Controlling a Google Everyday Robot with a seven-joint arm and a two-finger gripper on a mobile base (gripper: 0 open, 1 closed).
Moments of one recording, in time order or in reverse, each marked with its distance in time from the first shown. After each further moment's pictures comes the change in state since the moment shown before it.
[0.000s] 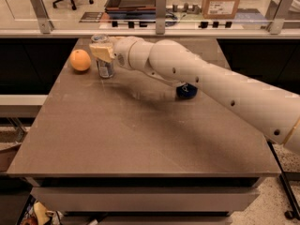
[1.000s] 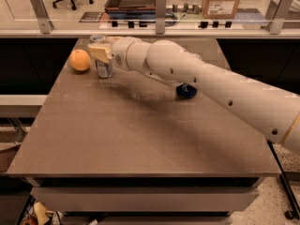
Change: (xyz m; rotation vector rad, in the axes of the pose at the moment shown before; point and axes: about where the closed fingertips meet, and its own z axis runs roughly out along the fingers) arm 0.000 0.005 0.004 -0.009 0.000 0.000
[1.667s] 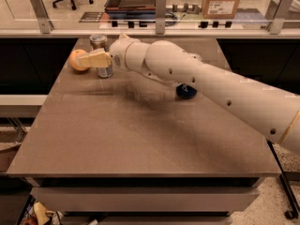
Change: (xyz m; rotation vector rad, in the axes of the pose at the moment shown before) arm 0.000 0.003 0.002 -0.006 0.000 0.000
